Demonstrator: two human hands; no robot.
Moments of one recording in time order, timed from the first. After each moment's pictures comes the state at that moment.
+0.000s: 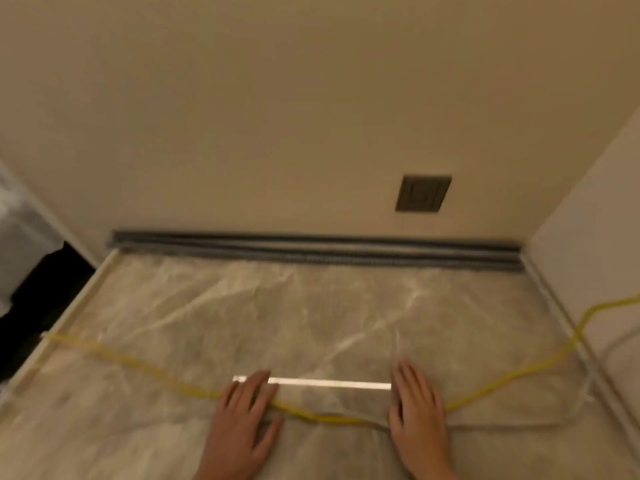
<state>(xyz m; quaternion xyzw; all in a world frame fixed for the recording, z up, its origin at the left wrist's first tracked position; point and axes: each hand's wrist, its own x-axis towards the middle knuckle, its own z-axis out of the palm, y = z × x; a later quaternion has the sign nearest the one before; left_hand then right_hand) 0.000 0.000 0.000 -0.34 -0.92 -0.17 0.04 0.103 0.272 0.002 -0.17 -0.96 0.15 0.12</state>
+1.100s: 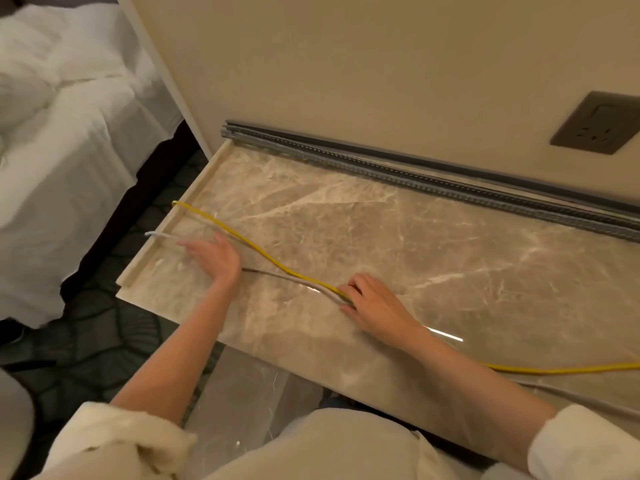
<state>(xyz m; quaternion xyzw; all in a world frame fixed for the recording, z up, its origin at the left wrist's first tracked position) -0.125 -0.131 0.011 0.39 -0.78 -0.46 0.16 -0.012 0.145 0.010 0.25 -0.95 0.16 -0.02</state>
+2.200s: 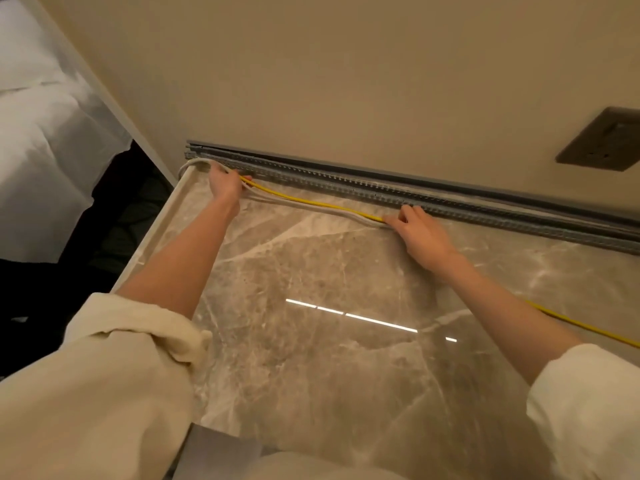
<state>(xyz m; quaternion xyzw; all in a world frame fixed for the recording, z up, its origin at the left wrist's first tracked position) -0.360 -0.085 0.035 0.24 -0.71 -0.65 0.01 -0.181 0.242 0.034 0.10 -0.99 0.00 -0.02</state>
